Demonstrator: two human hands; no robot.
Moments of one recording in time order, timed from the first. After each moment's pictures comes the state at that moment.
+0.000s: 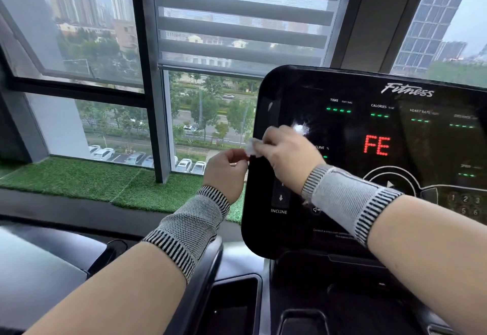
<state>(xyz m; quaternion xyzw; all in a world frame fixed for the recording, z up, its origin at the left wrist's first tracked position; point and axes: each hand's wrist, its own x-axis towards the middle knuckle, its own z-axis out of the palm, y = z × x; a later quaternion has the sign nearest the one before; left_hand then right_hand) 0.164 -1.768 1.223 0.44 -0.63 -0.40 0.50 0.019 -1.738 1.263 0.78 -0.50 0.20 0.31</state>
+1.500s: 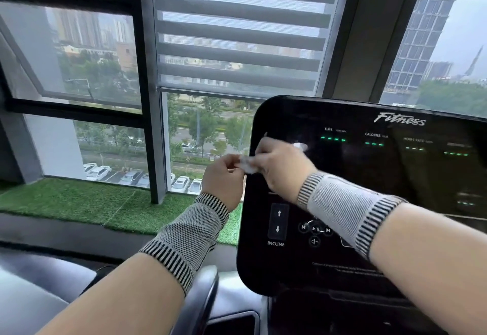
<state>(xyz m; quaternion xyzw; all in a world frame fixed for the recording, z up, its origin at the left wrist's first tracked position) 0.153 -1.785 1.256 0.43 -0.64 -0.38 0.51 0.031 -1.745 1.306 0.78 -0.57 0.15 0.21</state>
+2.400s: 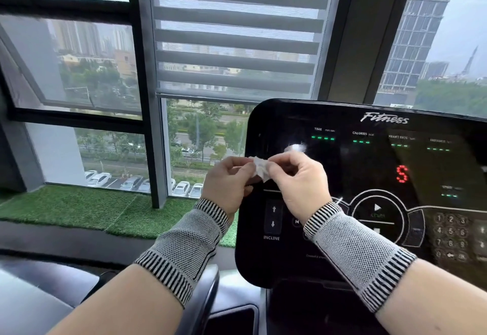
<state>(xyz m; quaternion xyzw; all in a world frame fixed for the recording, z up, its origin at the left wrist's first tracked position) 0.156 -1.744 1.269 0.32 -0.52 -0.59 0.53 0.032 -1.700 1.276 0.55 -0.59 0.59 -0.07</state>
